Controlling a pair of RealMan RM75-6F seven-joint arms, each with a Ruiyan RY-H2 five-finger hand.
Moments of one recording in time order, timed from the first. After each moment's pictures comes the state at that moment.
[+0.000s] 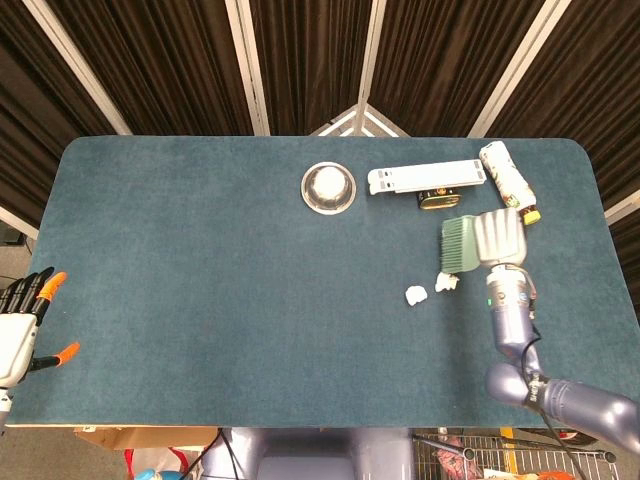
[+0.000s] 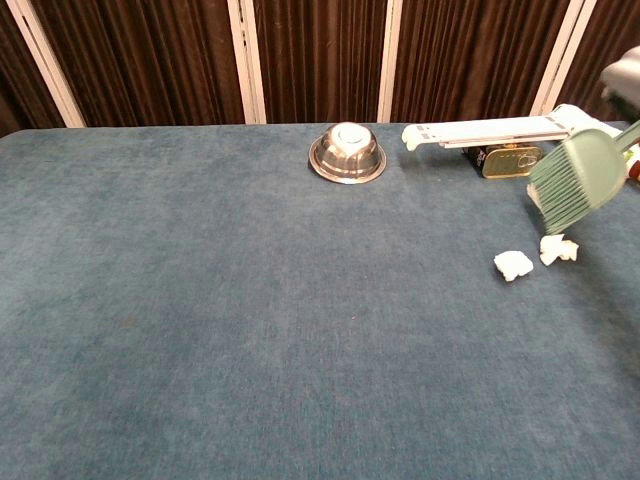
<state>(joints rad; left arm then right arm) -0.12 -1.10 -0.03 -1.65 1.48 1.43 0.03 0.81 -1.37 0.13 -1.41 -0.67 1.21 -1.17</state>
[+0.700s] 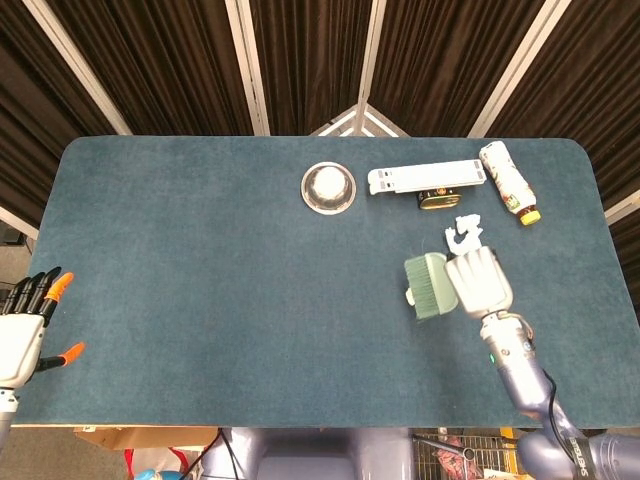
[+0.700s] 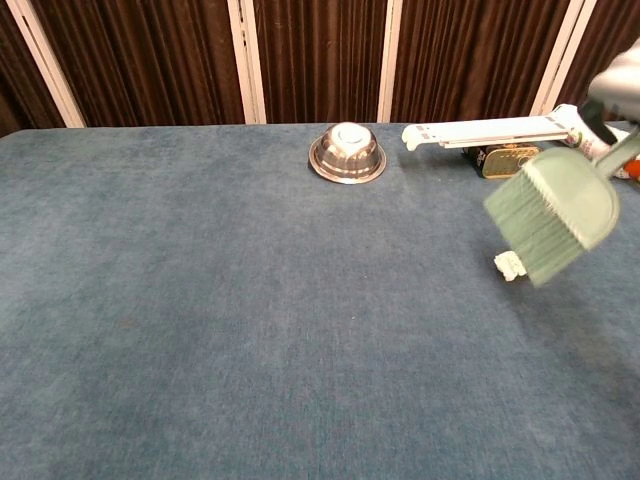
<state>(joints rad) -0.12 -1.12 -0.03 -1.64 1.50 1.45 0.06 0.72 -1.20 -0.02 -1.84 -1.04 1.30 -1.13</state>
